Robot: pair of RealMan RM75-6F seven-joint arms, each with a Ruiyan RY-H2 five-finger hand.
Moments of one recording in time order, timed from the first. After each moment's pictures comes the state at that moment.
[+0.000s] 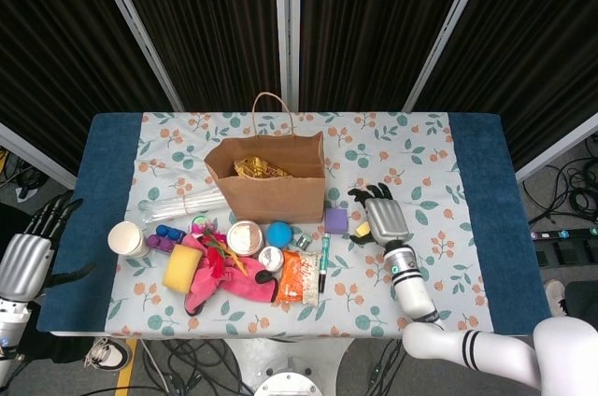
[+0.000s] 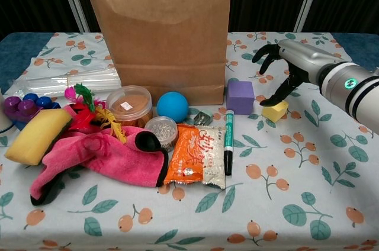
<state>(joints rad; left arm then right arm) -0.17 -1.22 -0.02 -1.32 1.63 1.58 -0.37 0.72 -1.71 0.20 -1.42 -0.87 1.10 -0.35</state>
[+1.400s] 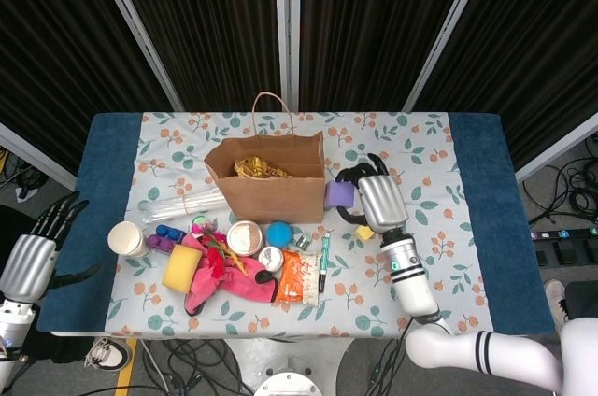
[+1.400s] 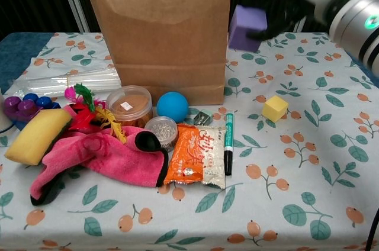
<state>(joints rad) -0.17 -1.22 -0.02 -1.33 1.64 1.58 -0.38 0.70 -1.58 0.33 -1.70 -1.06 1.25 -0.44</state>
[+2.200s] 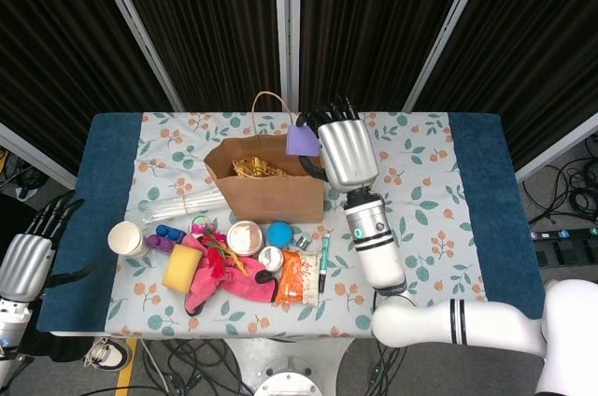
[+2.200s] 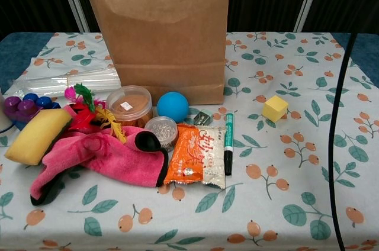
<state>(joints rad) -0.17 -1.21 -0.02 -1.33 1.63 1.58 -0.38 1.00 -1.59 0.56 -1.78 -0.82 1.32 -0.77</state>
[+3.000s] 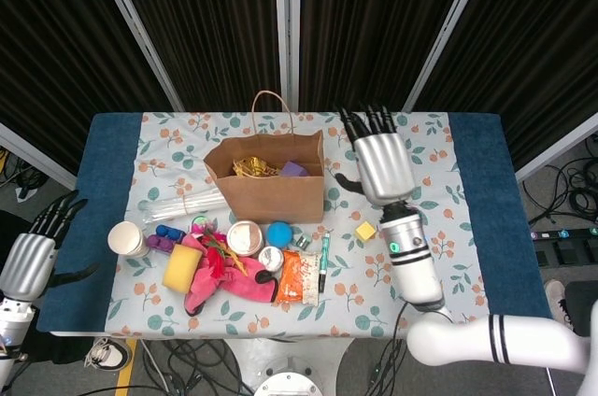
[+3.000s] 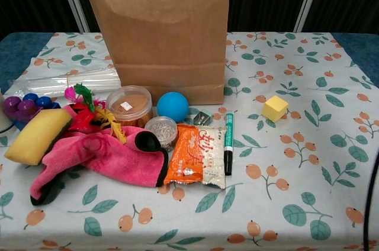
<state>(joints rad) -0.18 -1.22 -0.02 -1.33 1.64 1.57 -0.38 0.87 -1.40 0.42 -1.95 -0.89 1.40 -0.72</state>
